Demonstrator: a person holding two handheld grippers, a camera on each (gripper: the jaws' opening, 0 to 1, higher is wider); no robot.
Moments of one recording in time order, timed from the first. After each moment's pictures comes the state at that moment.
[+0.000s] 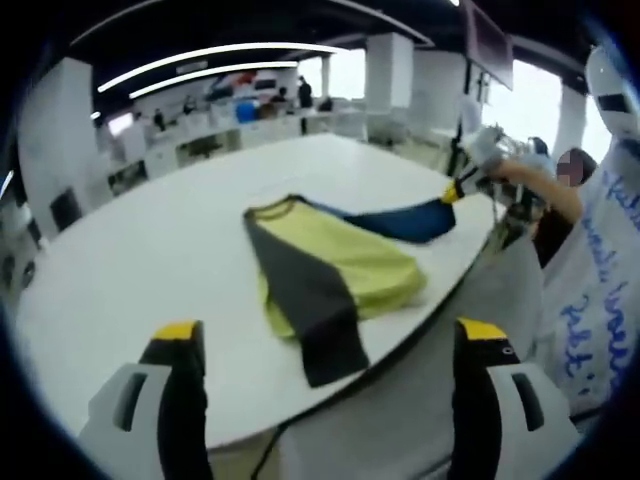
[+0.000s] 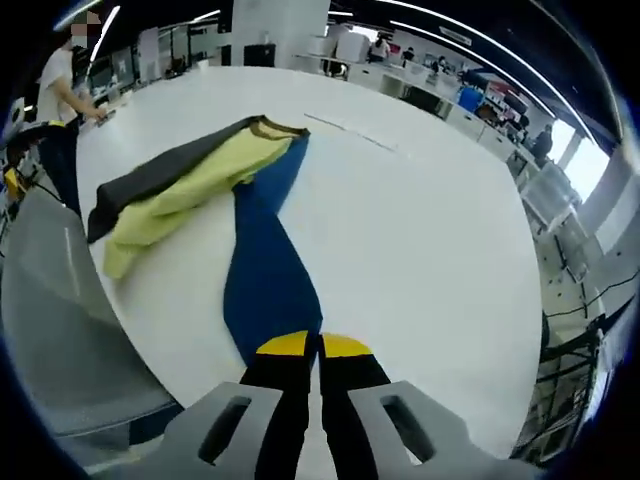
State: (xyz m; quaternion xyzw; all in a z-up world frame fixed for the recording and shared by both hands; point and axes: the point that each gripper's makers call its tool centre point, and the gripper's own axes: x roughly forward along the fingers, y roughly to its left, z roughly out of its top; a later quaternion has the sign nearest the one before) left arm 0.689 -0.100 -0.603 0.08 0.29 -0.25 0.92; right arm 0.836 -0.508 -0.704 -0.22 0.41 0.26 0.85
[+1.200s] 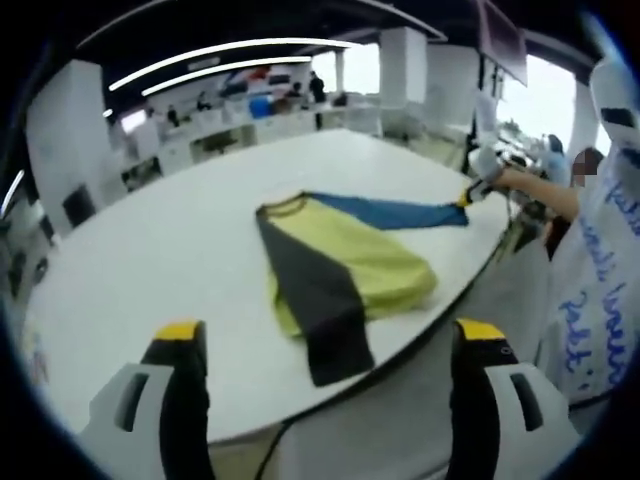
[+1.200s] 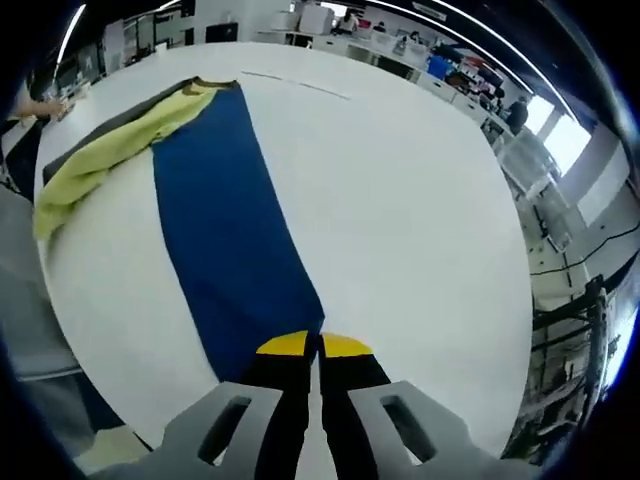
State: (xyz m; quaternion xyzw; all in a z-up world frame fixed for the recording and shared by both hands) left arm 0.693 -0.099 -0.602 0.09 0.31 -0.22 0.92; right arm 0.883 -0.610 -0.763 -0.23 0.44 0.20 0.85
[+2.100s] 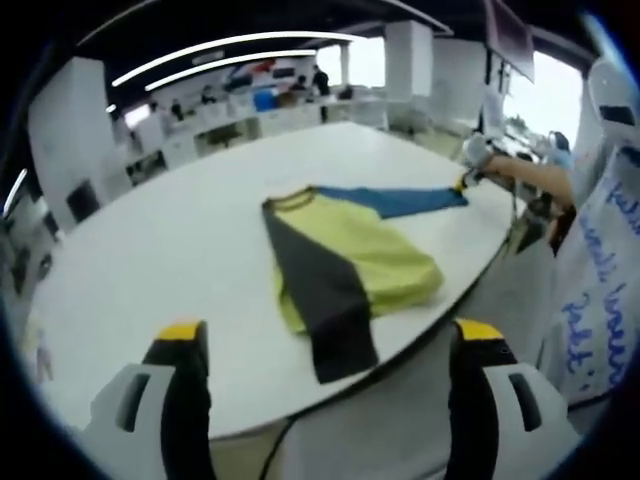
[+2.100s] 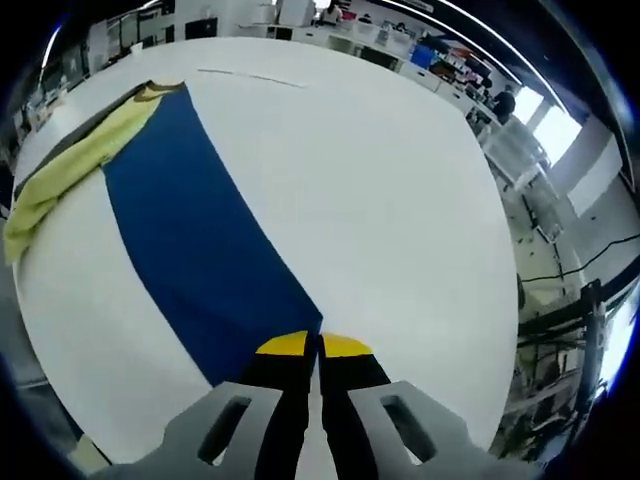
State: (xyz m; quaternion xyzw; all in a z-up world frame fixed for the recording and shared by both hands) left arm 0.697 -0.096 -0.603 0.09 0.32 -0.20 0.92; right arm 0.948 -0.658 -0.776 -0.24 0.45 0.17 0.84
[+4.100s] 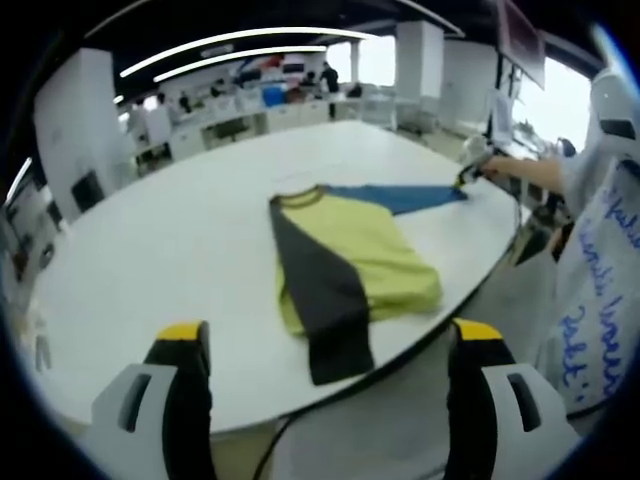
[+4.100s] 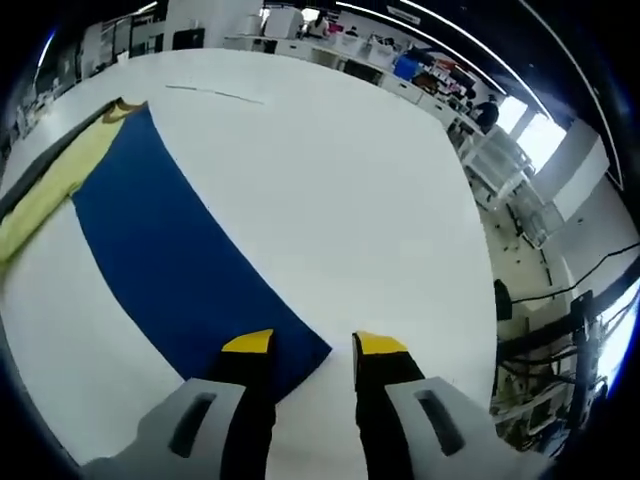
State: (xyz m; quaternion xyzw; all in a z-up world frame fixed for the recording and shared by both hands) left arm 0.699 -0.101 -0.601 0.08 0.33 -0.19 0.92; right arm 0.993 -0.690 -0.763 -0.22 0.41 0.14 0.87
